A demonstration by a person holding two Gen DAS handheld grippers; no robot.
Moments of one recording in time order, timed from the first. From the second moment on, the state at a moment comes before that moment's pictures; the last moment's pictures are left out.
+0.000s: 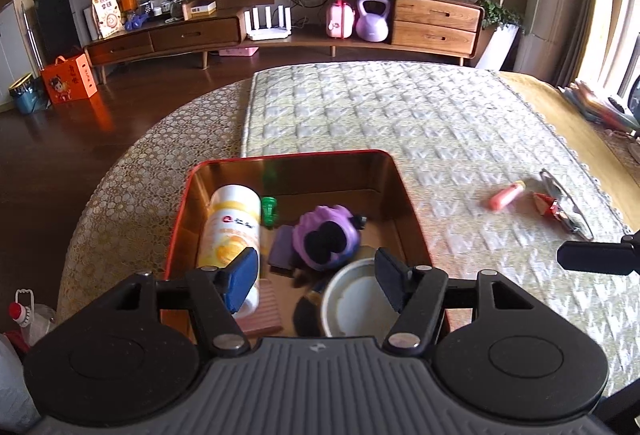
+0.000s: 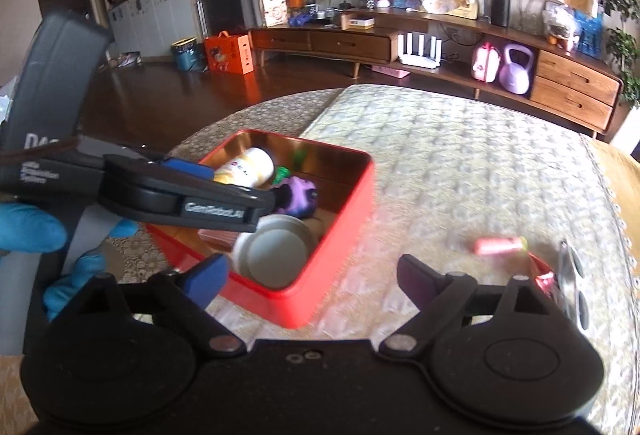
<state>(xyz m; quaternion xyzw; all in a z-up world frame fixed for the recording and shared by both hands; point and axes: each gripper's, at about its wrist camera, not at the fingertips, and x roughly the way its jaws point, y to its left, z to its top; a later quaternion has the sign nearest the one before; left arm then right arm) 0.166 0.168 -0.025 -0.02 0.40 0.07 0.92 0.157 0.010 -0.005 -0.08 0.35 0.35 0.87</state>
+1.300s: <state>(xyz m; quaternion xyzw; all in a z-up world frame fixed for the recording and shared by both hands) 0.240 0.023 -0.054 -0.02 0.38 -0.01 0.93 0.214 -0.184 -0.054 -0.03 0.35 0.20 0.91</state>
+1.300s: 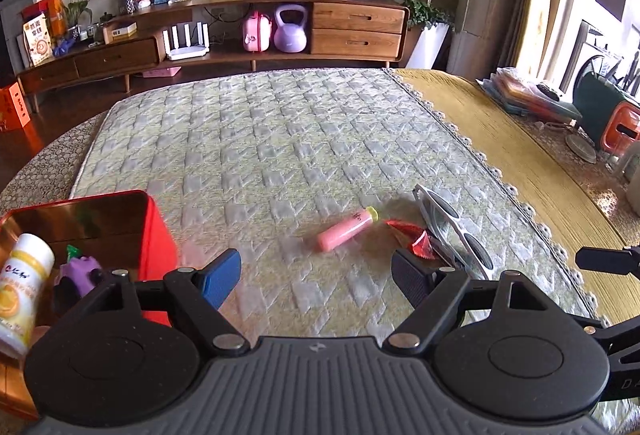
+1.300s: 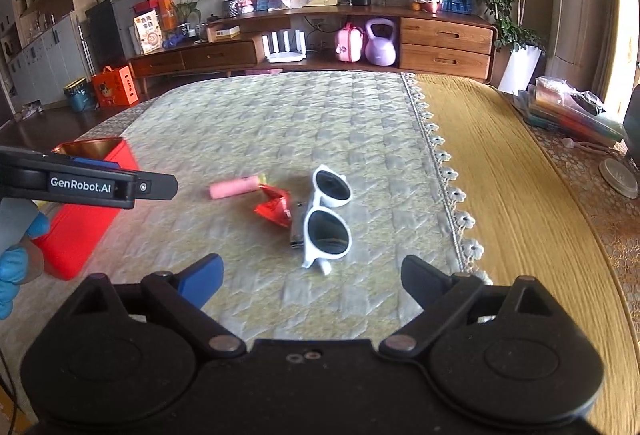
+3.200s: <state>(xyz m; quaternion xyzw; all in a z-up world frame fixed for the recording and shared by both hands) 0.282 -0.006 -0.103 0.04 0.40 -0.04 0.91 0.238 -0.175 -0.095 -0.12 0.36 0.27 0.88</state>
